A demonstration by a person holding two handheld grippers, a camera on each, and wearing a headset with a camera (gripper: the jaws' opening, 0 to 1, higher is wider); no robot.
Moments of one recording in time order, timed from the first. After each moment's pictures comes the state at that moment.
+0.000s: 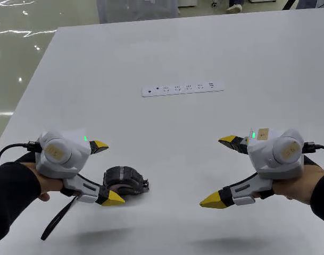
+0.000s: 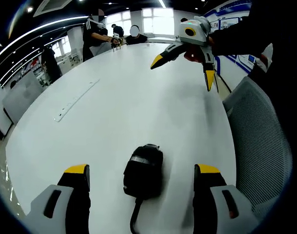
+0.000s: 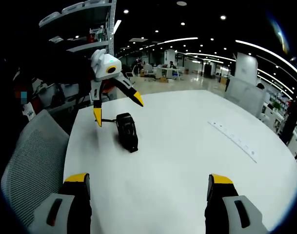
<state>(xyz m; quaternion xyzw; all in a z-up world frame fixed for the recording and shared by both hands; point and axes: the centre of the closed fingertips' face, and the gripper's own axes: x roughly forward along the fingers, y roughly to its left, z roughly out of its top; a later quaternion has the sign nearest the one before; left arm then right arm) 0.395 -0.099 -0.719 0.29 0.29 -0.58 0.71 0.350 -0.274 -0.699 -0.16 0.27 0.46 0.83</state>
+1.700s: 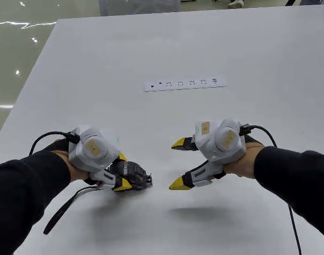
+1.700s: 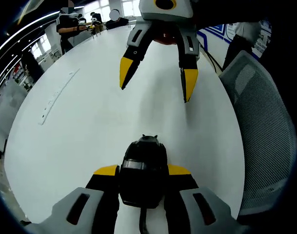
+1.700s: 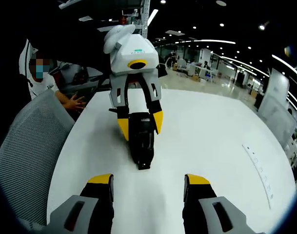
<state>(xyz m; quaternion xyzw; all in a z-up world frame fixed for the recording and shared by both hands) 0.399 -0.107 -0.756 0.37 0.32 -0.60 0.63 0.381 -0.181 -0.737 -0.24 0.26 0.57 0.74</state>
